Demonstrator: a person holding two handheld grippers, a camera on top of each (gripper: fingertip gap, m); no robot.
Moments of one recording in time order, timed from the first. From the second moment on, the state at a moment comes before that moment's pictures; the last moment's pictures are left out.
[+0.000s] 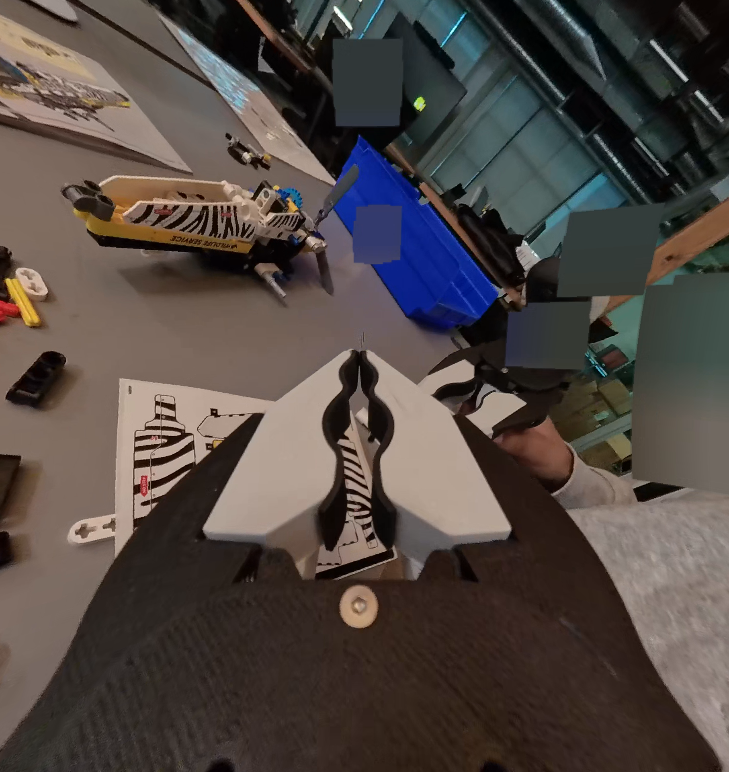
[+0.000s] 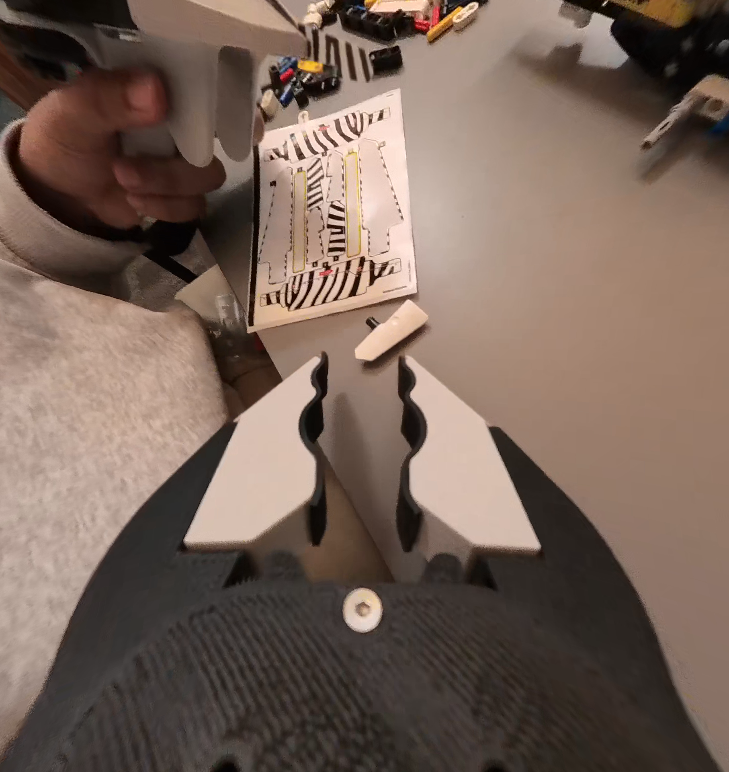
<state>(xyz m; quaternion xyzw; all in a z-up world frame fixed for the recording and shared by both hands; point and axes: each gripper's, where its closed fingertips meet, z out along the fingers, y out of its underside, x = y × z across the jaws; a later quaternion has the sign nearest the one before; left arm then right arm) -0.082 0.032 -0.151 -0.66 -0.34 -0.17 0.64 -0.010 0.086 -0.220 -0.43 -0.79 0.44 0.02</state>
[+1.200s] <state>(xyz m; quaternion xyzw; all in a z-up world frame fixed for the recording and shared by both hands) -0.086 0.023 -0.139 -0.64 -0.33 -0.16 0.68 -0.060 0.152 -0.216 -0.55 -0.70 0.37 0.27</state>
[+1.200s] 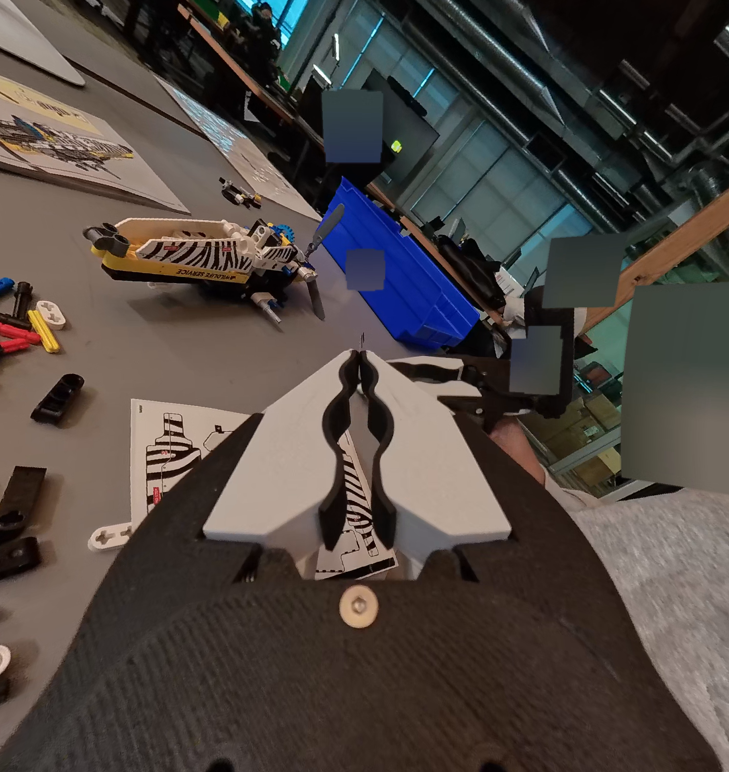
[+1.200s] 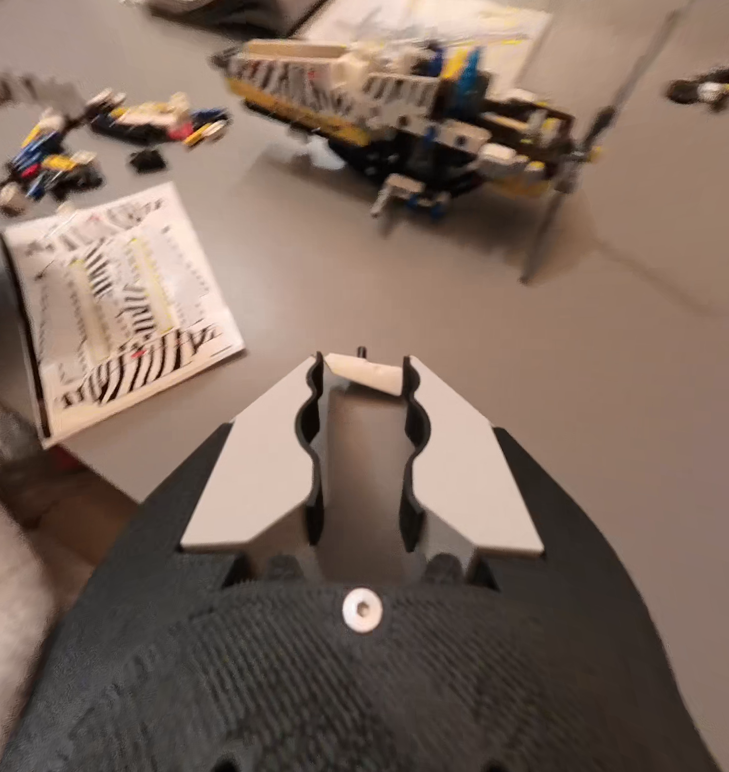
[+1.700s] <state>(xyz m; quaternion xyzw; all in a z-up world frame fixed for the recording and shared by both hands) -0.085 0.024 -0.140 -0.63 -0.33 -0.17 0.68 -0.056 0.172 -0.225 -0.59 -0.69 0.34 0.26</state>
